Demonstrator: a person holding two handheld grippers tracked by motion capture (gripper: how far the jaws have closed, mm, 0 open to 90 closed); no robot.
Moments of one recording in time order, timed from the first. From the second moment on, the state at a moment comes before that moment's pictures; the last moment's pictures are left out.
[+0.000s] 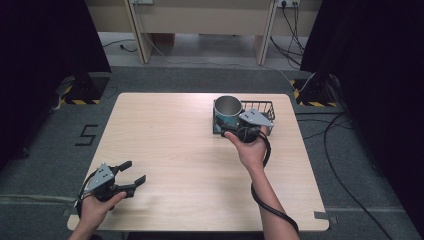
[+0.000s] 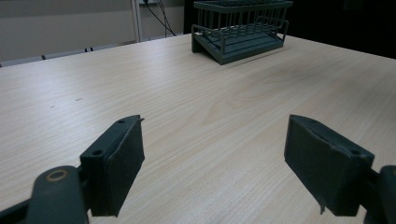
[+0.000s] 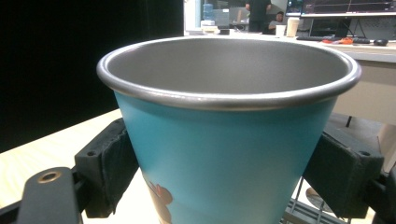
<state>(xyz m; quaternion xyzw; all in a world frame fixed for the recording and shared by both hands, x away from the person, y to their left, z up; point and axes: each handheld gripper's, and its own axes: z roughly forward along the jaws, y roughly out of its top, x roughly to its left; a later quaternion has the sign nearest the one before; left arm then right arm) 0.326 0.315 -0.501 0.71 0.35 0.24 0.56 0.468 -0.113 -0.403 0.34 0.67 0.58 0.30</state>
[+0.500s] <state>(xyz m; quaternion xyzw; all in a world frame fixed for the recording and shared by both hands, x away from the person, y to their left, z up) 0.327 0.315 -0.501 0.71 0.35 0.24 0.56 0.478 -0.120 -0.395 0.35 0.67 0.58 0.31</state>
